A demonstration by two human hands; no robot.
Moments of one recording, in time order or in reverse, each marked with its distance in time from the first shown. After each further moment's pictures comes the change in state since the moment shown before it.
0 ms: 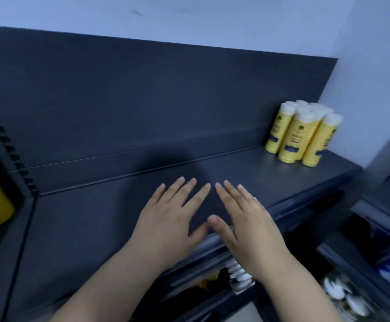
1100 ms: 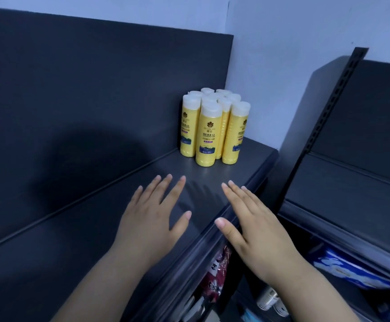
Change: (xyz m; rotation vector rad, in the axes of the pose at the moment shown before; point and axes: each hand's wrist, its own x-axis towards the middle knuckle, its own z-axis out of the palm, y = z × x) left_hand 0.236 0.101 0.132 -0.191 -0.049 0.216; right_hand 0.046 0.230 -0.027 0.005 0.092 0.357
